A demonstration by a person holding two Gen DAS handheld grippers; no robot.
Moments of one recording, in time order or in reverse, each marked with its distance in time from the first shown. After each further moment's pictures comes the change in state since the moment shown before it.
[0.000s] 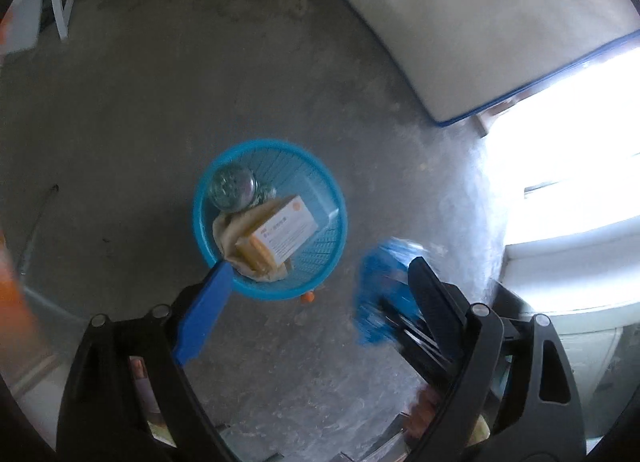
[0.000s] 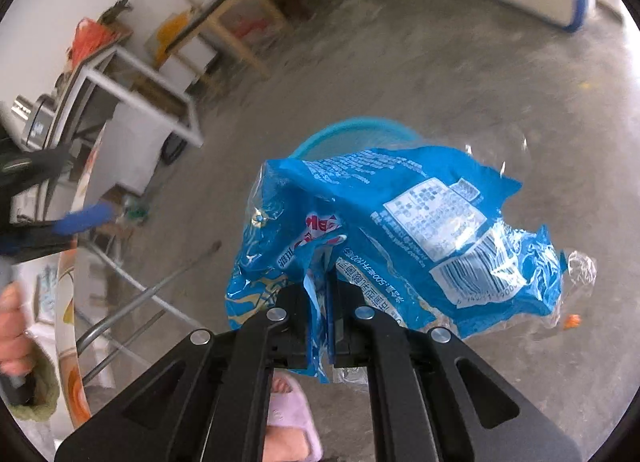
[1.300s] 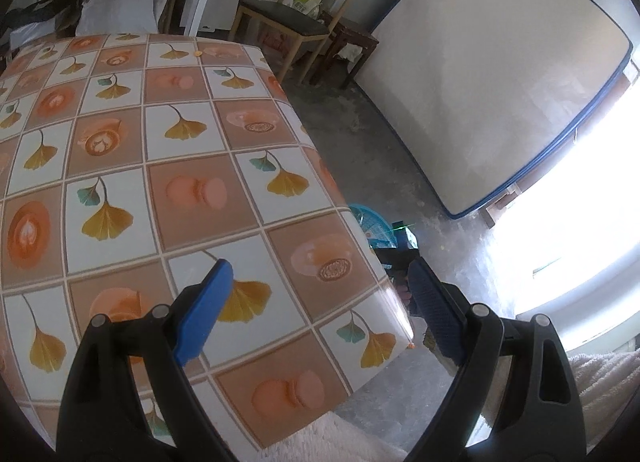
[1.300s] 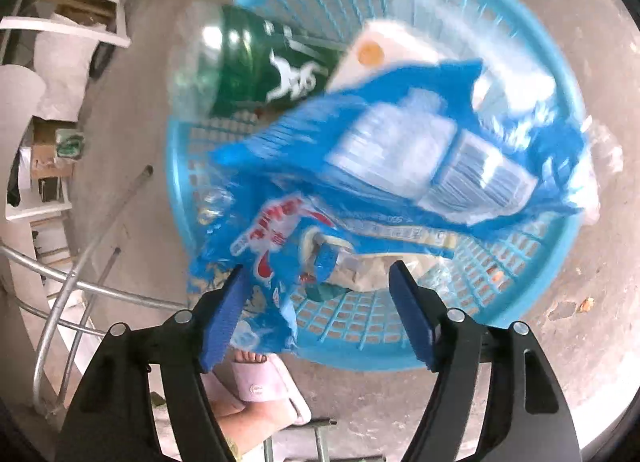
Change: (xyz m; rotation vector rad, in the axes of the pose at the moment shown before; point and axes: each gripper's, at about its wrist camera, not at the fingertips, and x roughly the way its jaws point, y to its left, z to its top) left arm -0.247 0.121 -0.197 -0.091 -0.439 0.089; right arm 0.195 0.029 0.020 0.040 0.427 -0.187
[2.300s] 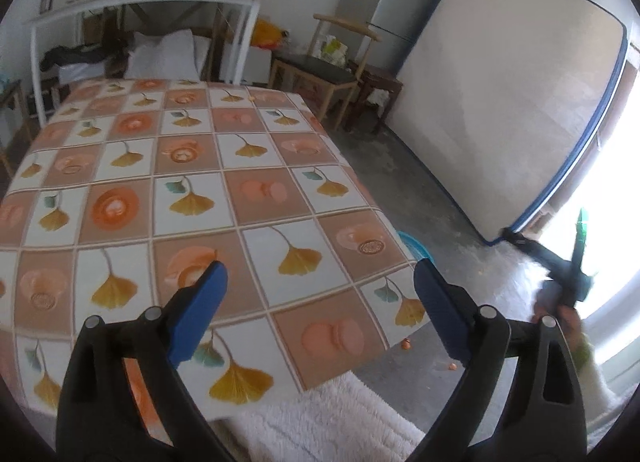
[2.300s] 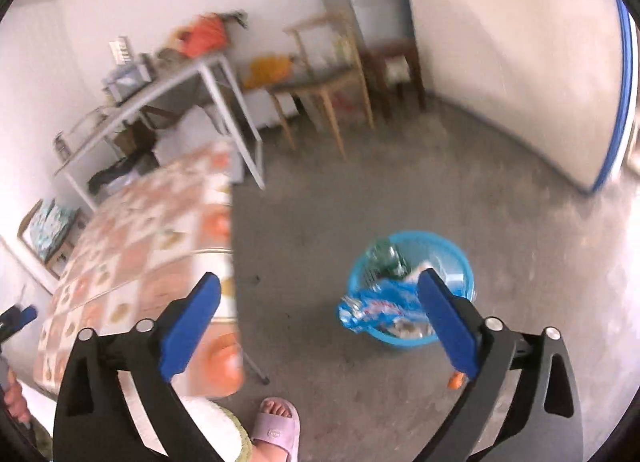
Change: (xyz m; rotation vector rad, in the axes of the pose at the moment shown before) left arm -0.078 -0.010 -0.075 0.052 -0.215 0.188; right arm -0.309 0.084 -0.261 -0.427 -0.837 0.085
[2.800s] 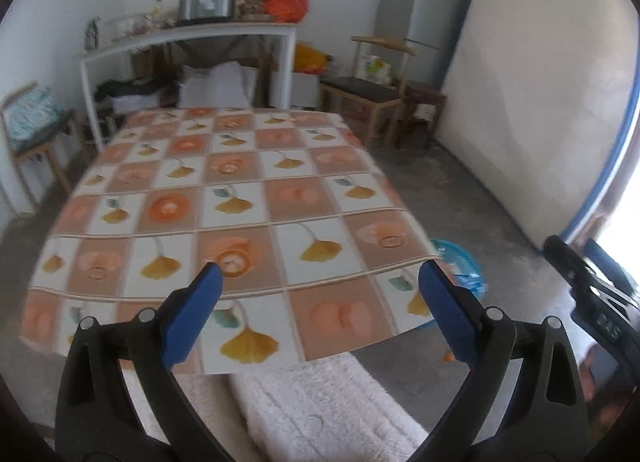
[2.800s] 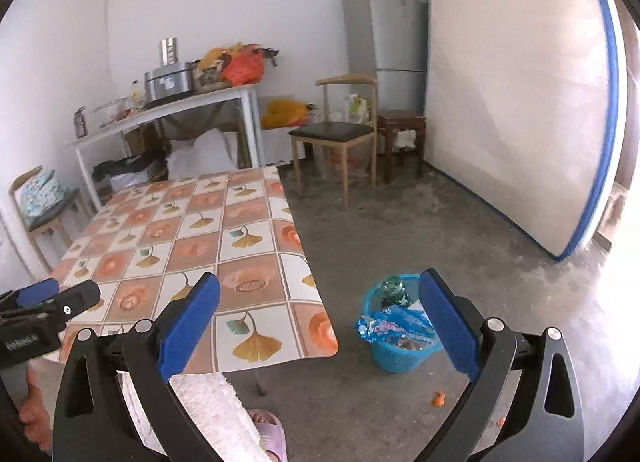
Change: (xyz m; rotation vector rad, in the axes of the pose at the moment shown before) left arm -0.028 -0.054 -0.028 0.045 -0.086 0.269; right arm -0.096 0.128 -0.045 -0.136 -0.171 -0.116
